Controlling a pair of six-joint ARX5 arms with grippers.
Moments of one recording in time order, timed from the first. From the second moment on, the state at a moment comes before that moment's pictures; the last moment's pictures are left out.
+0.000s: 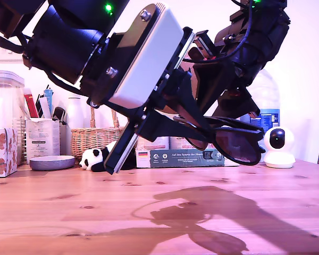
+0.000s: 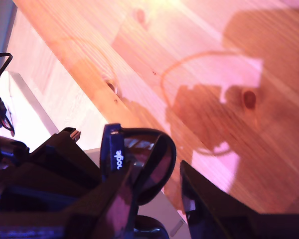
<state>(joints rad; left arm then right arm) -0.90 1.58 0.73 0.36 0.25 1.78 0.39 1.89 1.55 -1.16 -0.63 -0.26</state>
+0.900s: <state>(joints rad) -0.86 1.58 0.73 0.32 0.22 1.75 0.40 1.89 1.55 -1.14 -0.31 -0.18</state>
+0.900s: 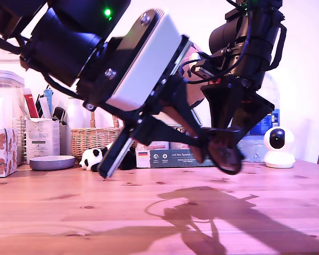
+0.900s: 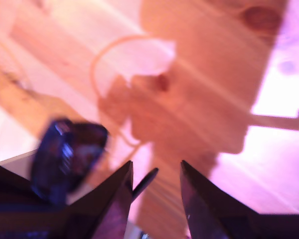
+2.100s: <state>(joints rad) -0.72 1.58 0.73 0.18 0.18 1.71 0.35 1.89 1.72 -1.07 -0.28 -0.19</state>
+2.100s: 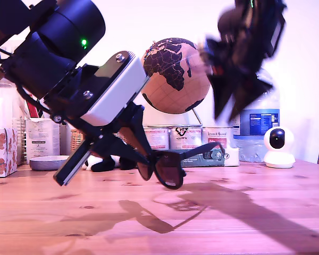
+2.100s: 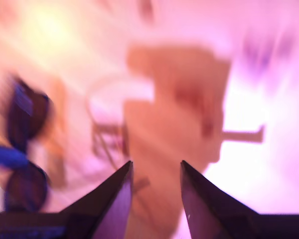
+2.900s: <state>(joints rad) -0.68 1.58 0.73 0.31 0.23 1.71 0.50 1.89 1.74 -1.11 -0.41 -0.33</state>
